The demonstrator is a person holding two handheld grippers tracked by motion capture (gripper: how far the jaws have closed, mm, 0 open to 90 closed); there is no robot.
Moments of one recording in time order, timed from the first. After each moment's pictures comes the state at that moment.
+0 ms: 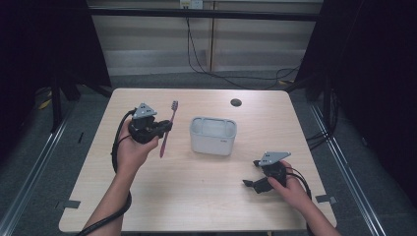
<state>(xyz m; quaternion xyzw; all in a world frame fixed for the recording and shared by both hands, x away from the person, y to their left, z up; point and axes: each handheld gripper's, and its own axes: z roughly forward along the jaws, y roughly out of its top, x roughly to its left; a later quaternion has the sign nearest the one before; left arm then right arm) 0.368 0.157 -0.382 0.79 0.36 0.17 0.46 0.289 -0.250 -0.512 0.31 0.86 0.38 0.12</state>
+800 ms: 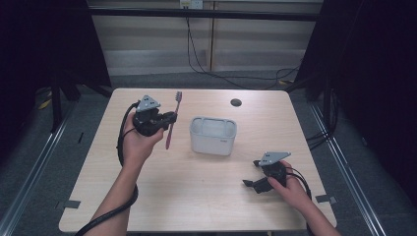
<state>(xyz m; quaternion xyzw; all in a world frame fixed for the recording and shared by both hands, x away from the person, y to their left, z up) 0.378 0.144 -0.366 0.78 0.35 0.19 0.49 0.289 -0.250 -0.512 0.31 0.86 0.38 0.12</state>
